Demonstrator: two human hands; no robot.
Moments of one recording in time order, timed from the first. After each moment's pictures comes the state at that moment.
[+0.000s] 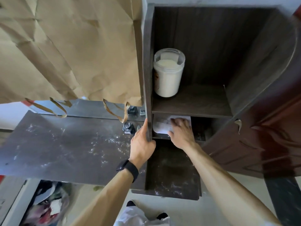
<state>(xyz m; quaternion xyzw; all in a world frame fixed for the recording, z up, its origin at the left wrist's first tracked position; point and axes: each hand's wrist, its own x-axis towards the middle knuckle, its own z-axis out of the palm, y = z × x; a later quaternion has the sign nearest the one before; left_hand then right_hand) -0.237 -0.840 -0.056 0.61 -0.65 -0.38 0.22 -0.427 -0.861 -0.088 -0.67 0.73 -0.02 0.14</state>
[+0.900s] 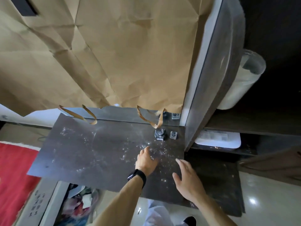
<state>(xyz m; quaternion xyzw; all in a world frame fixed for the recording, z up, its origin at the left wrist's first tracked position) -0.106 -0.891 -0.156 0.72 -0.55 -0.41 0.03 -0.279 -0.798 -0.153 -0.59 0.71 -0.12 0.38</state>
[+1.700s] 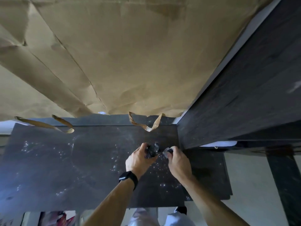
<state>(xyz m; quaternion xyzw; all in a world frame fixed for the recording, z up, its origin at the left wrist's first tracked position) -0.082 -0.946 -0.179 0.63 -0.68 -0.37 0.03 -0.248 -0.886 -0.182 -0.49 0.81 -0.11 0.29</state>
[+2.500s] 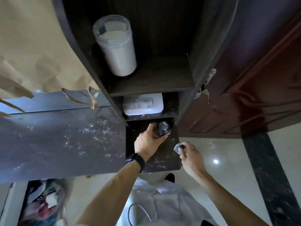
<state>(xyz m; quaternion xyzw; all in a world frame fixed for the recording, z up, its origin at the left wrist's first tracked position) -0.339 -0.782 -0.115 0.58 -0.72 -0.37 0.11 -0.501 -0.662 -0.163 -0.45 0.83 -0.19 0.28</state>
